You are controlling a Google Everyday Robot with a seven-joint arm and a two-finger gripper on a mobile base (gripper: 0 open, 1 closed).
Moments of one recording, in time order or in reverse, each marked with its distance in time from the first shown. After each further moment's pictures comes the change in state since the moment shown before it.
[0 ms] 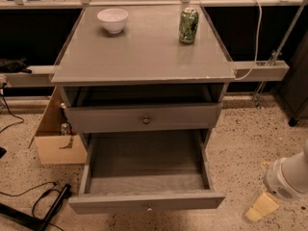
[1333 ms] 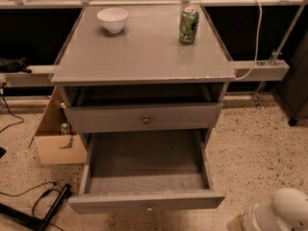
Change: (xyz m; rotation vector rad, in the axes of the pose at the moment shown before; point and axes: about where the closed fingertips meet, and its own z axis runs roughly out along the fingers) arm 0.072 0.057 0.166 -0.150 -0.035 -0.025
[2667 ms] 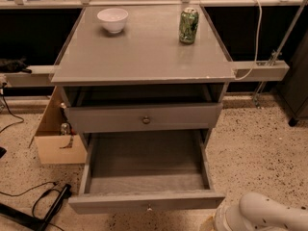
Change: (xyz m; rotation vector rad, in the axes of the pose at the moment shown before) arm -0.038 0.003 0.112 -0.073 -0.087 -0.151
